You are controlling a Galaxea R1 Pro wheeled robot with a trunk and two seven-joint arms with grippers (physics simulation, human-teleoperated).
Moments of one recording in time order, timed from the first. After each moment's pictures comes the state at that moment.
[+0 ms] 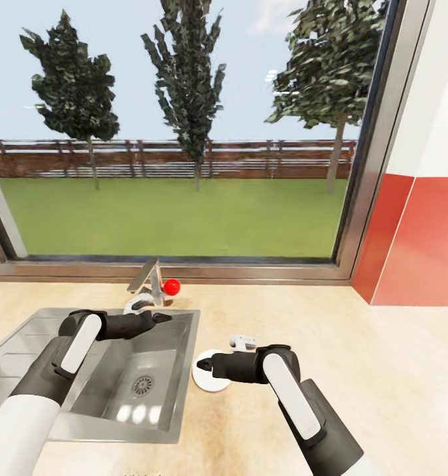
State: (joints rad) left arm -0.67 0.21 -0.04 -1.09 0.67 1.03 -0.21; right arm -0.46 0.11 0.41 -1.38 -0.91 0.99 -0.36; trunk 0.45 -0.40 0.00
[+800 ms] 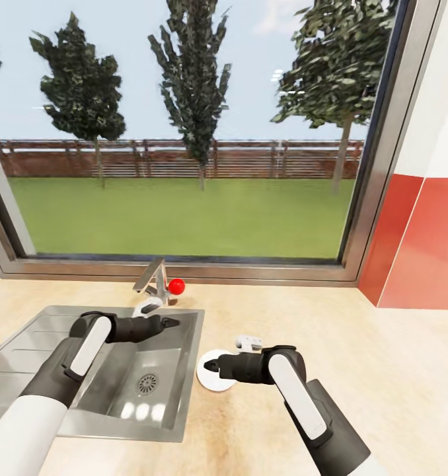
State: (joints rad) left arm -0.67 0.19 -0.10 -1.08 0.67 1.03 -0.21; right arm -0.46 0.07 0.41 -1.38 -0.91 0.99 -0.36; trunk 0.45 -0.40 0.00
